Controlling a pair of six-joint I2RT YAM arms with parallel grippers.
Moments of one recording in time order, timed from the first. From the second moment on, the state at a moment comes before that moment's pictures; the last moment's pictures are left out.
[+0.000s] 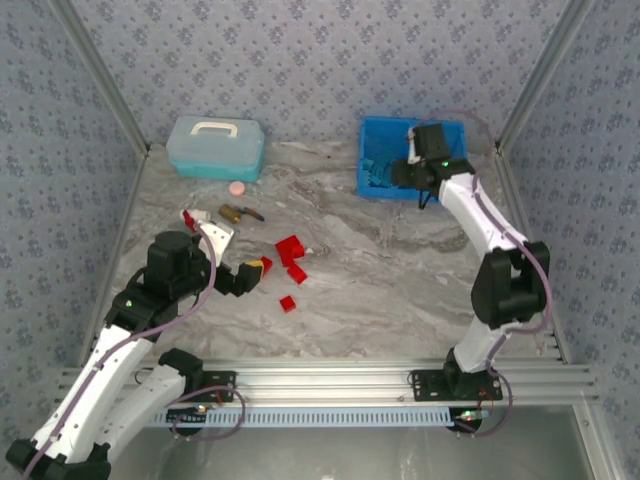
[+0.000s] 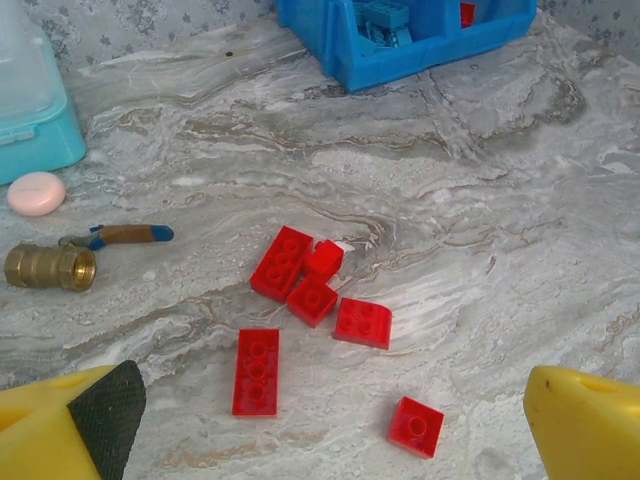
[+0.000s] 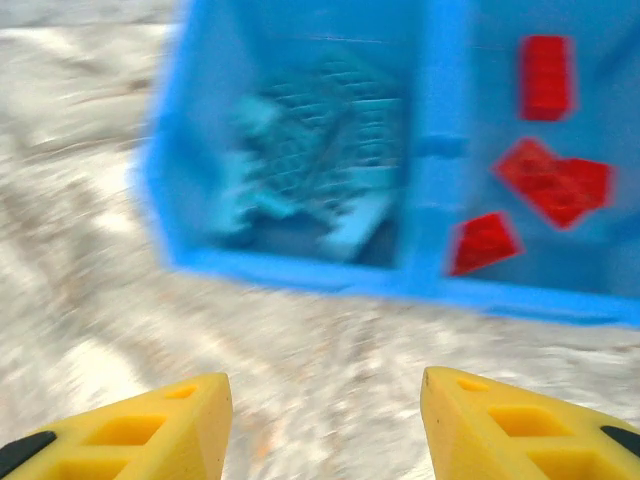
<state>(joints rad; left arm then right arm) -0.43 0.67 0.79 -0.64 0.21 0.04 0.27 1.68 1.49 -0.61 0.07 0.17</state>
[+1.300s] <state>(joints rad) -0.42 0.65 0.79 -0.76 -0.05 0.04 1.14 2.10 1.56 -0.81 0.06 0.56</state>
